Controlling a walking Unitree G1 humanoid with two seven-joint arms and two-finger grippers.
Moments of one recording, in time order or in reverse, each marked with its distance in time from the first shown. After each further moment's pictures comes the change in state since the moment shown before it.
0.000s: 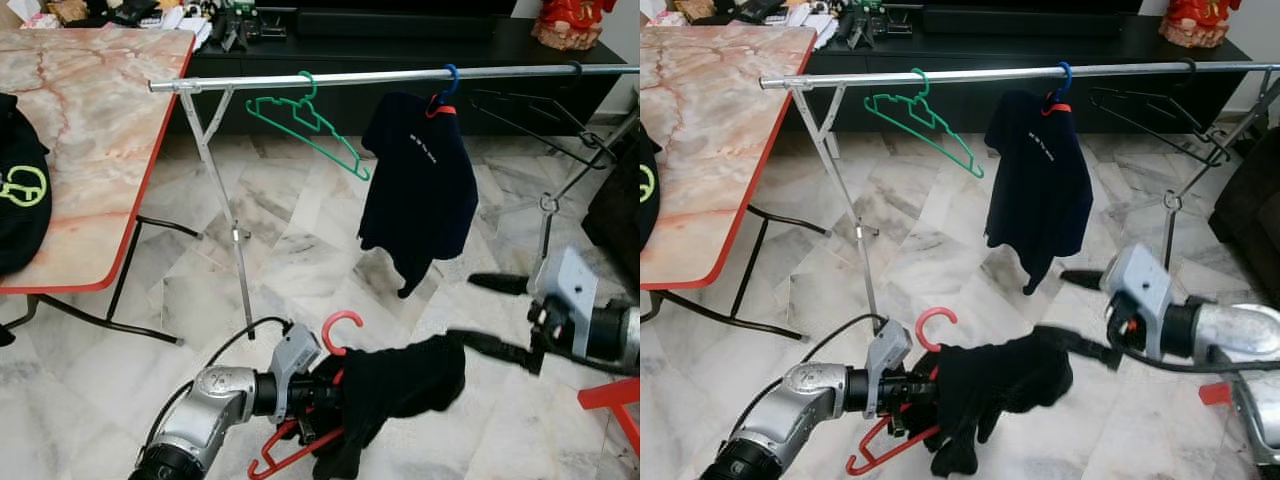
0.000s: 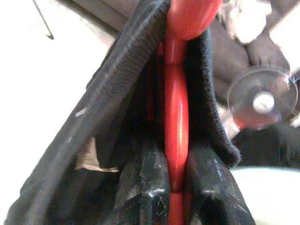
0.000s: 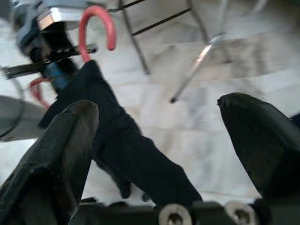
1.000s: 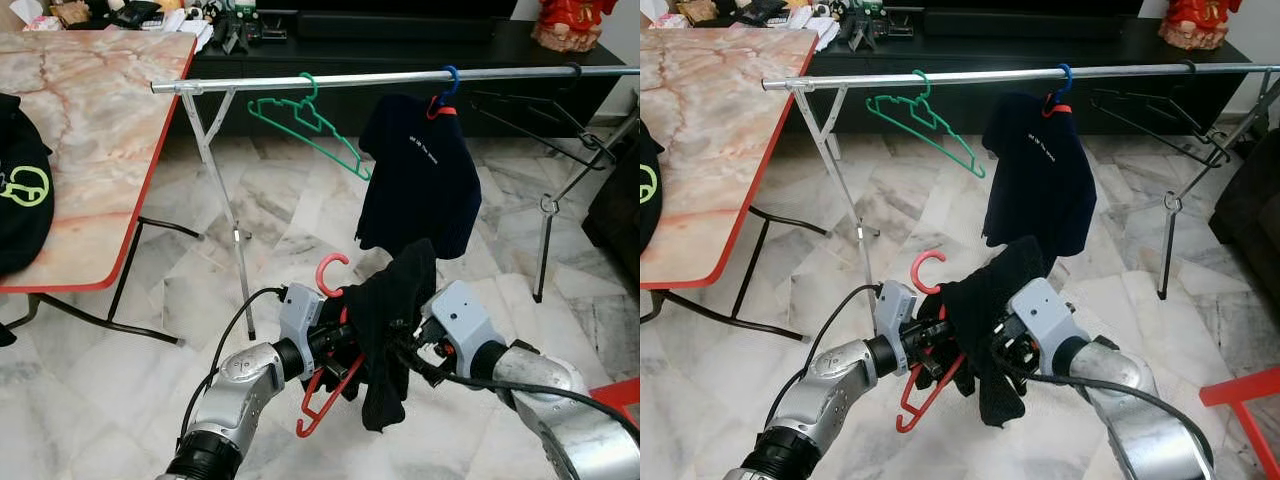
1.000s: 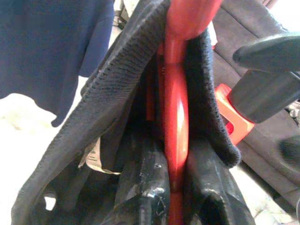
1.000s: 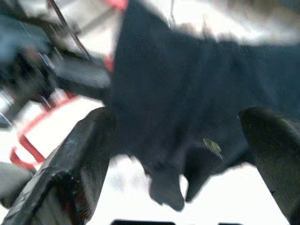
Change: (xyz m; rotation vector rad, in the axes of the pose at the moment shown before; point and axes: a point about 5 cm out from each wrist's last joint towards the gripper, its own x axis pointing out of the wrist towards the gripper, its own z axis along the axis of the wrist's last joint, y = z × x) left arm 0.019 0.024 0.035 -0.124 -0.364 0.399; right arm 0.082 0.046 0.001 0.075 0.062 -0.426
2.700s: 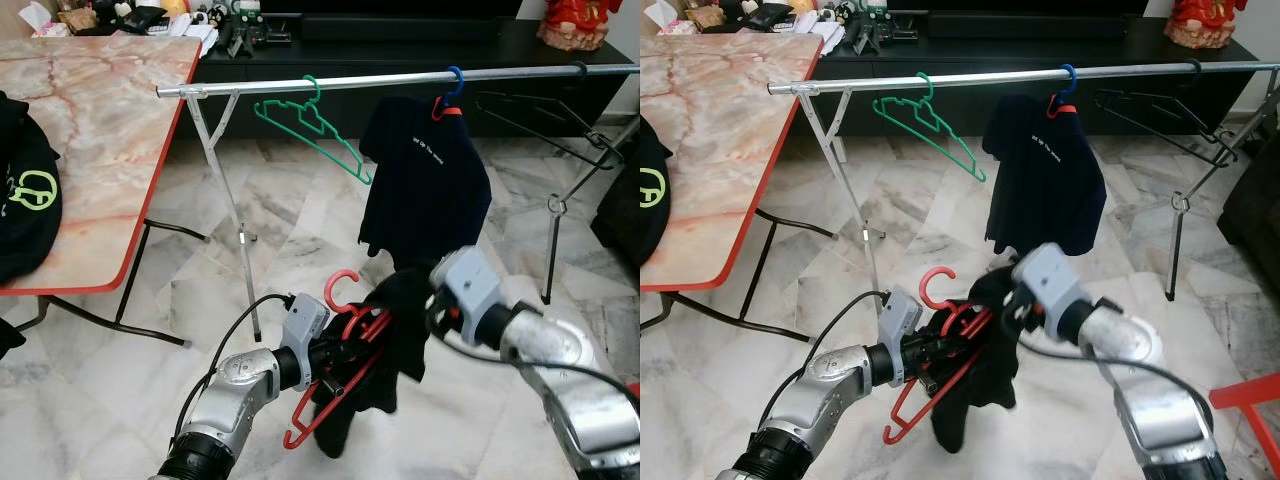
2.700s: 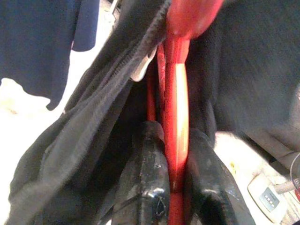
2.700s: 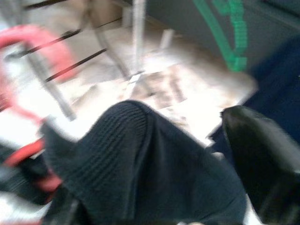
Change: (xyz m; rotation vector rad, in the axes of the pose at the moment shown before) left arm -0.004 -0.003 -0.008 0.044 0.119 -0.070; right arm 0.011 -0.049 0.025 -0.076 -0.195 -0.135
